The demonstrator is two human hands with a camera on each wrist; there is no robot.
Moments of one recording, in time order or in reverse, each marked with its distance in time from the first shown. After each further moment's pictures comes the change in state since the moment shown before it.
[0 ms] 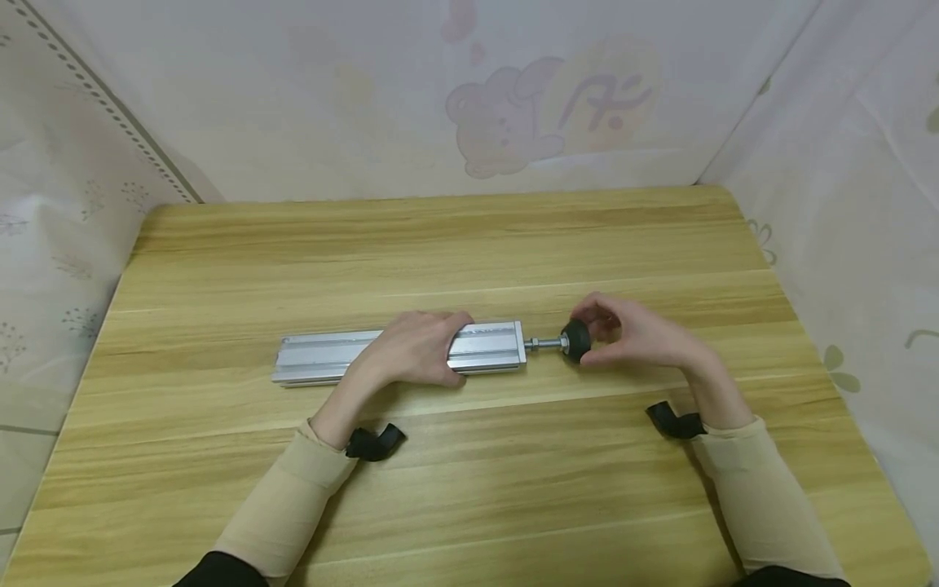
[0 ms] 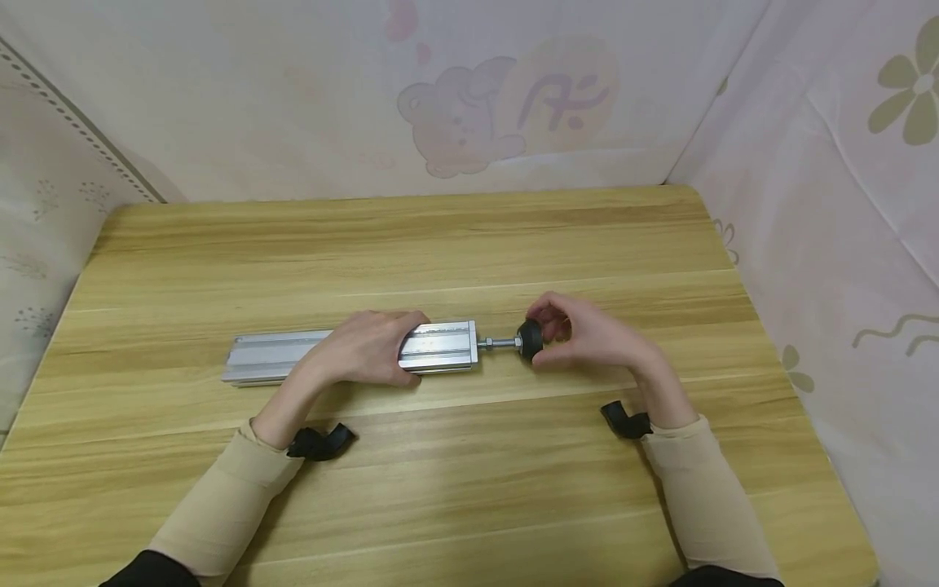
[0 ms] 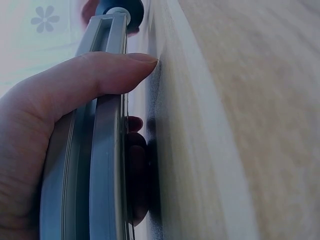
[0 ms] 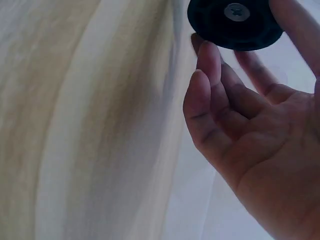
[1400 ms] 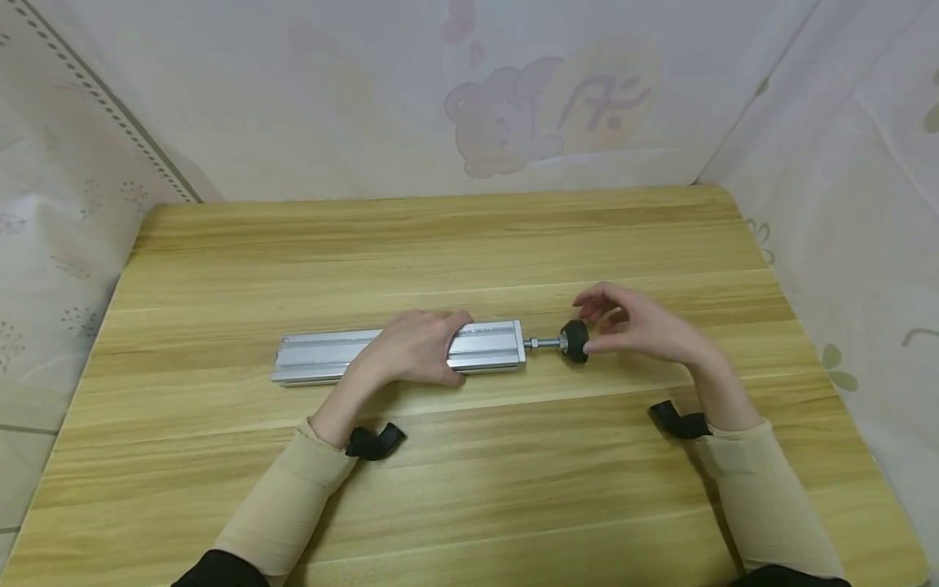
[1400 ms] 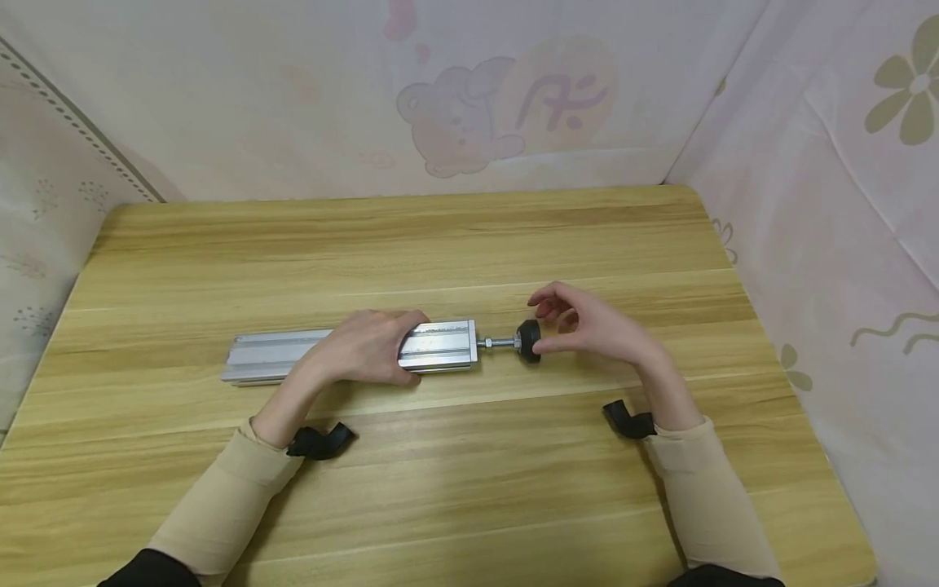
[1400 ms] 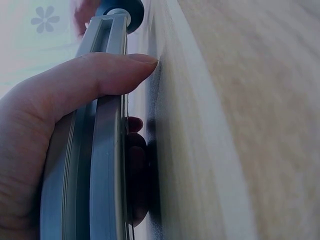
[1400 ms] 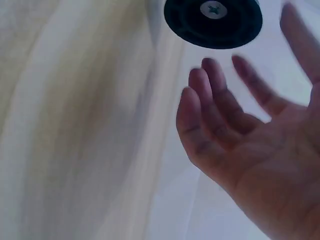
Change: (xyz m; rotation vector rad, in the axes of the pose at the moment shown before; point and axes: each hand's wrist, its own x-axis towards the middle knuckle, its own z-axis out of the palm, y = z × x) left_hand 0.000 0.001 -0.001 -0.004 -0.018 -0.018; right_hand -0.003 -0.009 -0.006 -0.015 0.066 0.007
